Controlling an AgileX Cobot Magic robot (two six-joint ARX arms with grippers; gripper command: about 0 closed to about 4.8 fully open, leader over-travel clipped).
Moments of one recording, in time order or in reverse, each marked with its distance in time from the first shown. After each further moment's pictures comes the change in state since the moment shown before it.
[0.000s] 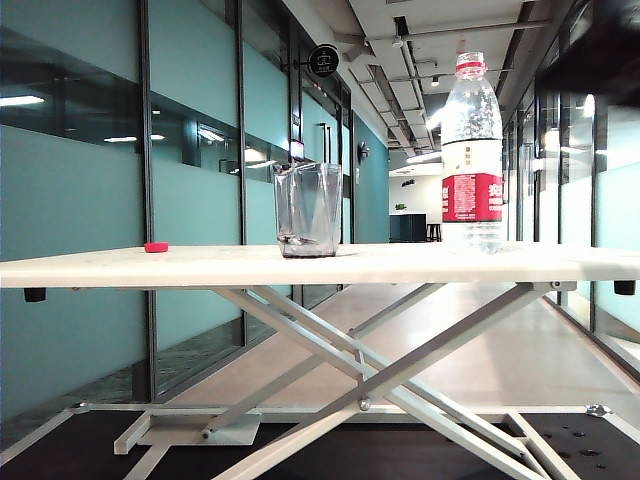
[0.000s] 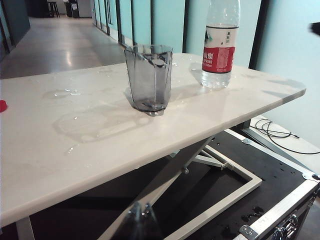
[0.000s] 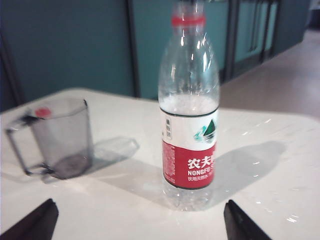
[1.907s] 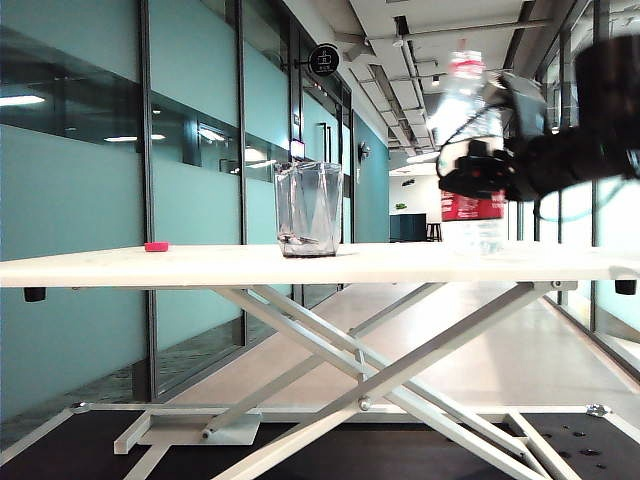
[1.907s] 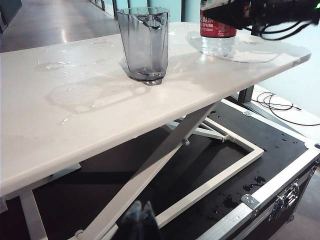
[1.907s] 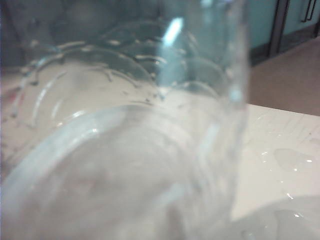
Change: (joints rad) left arm 0.001 0.000 0.000 -0.127 0.005 0.115; right arm -0.008 0.840 0.654 0.053 -0.170 -0.092
